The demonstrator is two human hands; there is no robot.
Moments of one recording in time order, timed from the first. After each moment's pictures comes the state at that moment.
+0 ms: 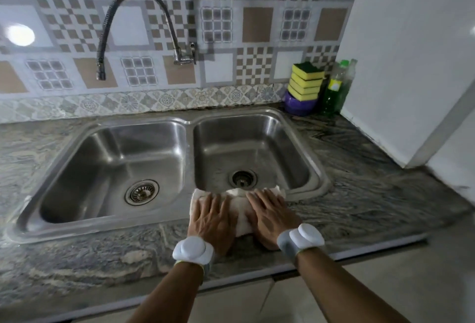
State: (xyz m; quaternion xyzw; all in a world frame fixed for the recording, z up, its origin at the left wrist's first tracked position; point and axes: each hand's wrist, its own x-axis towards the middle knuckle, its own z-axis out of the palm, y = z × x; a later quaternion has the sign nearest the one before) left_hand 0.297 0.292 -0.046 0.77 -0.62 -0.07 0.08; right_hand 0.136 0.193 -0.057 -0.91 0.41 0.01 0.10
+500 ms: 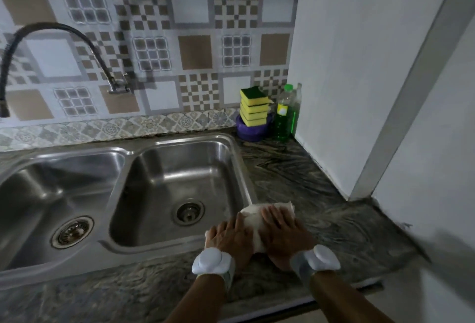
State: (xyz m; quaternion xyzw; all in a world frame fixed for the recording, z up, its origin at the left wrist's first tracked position) left_hand 0.105 0.119 -0.046 0.78 -0.60 -0.16 0.06; right_hand -0.057 0.050 -0.060 -0.88 0.46 0.02 0.07
